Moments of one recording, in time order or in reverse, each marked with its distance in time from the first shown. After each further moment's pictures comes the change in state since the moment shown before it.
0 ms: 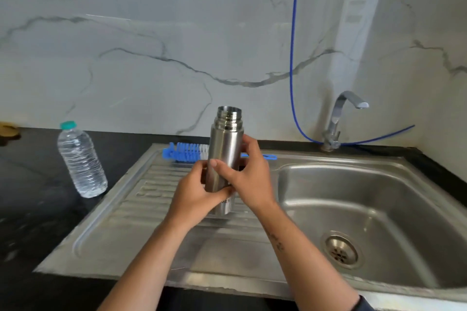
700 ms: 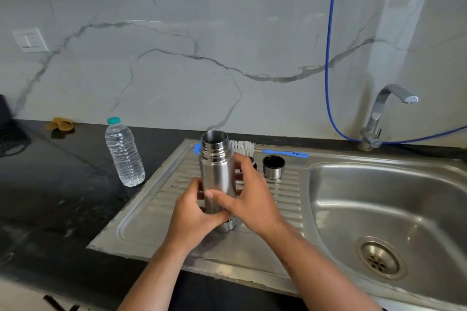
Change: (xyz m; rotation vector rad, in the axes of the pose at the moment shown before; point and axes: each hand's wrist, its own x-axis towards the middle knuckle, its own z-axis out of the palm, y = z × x) left_hand -0.048 -0.050 -0.045 0.065 0.134 -0.015; right_hand -0.036 0.005 0.045 -0.086 -0.285 -0.109
